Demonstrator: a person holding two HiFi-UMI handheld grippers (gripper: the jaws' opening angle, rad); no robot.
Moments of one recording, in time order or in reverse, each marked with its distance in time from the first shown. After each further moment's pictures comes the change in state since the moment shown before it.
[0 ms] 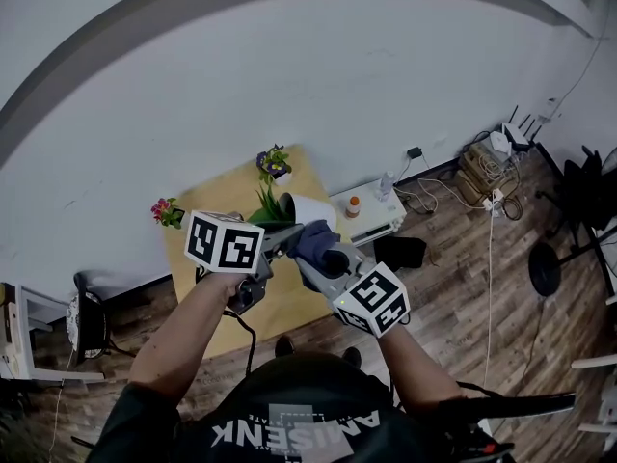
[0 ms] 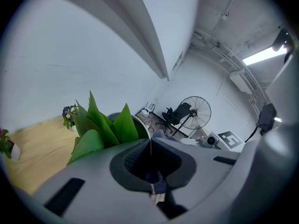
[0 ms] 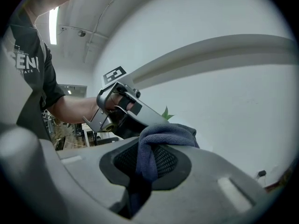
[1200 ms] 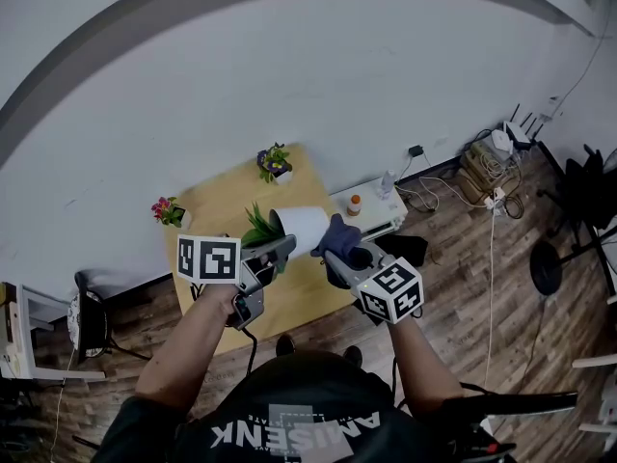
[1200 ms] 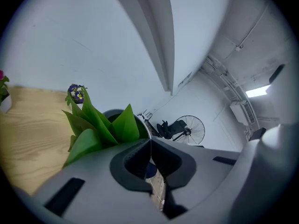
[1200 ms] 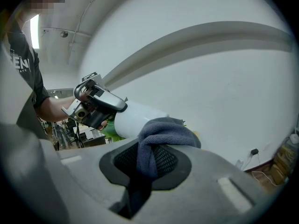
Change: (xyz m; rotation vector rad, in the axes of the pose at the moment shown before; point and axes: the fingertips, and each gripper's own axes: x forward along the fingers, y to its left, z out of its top) left arm -0.014 -0.001 -0.025 -0.292 -0.116 -0.125; right arm -0.020 -0.057 -0.060 0.133 0.067 -0.104
